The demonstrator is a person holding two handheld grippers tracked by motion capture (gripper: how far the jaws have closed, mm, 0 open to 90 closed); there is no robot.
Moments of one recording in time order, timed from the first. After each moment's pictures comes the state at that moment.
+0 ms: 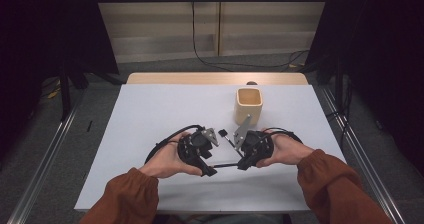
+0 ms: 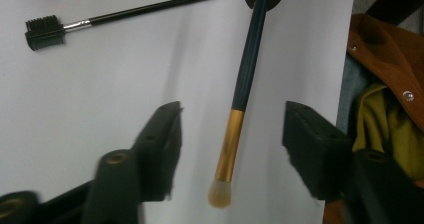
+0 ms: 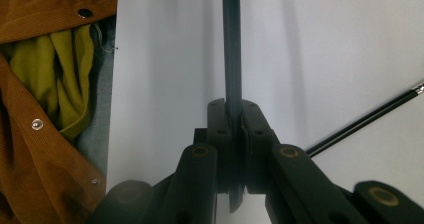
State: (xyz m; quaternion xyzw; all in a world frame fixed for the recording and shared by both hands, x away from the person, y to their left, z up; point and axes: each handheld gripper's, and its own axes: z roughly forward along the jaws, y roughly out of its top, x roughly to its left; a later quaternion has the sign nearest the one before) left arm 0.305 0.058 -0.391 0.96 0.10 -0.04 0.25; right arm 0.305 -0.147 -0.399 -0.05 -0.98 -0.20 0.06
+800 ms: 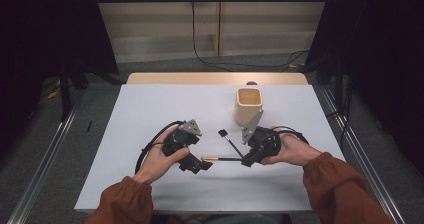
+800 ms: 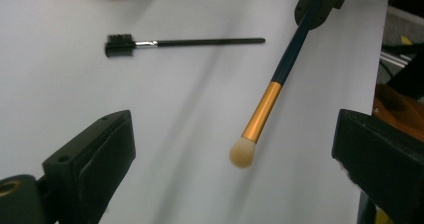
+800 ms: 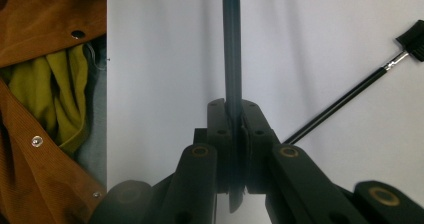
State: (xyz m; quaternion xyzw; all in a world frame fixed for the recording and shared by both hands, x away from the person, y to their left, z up) left arm 0.313 0.097 -0.395 0.91 0.19 0.00 0.36; right arm 0.306 -0.167 -0.394 -0.10 -0.96 -0.24 0.05
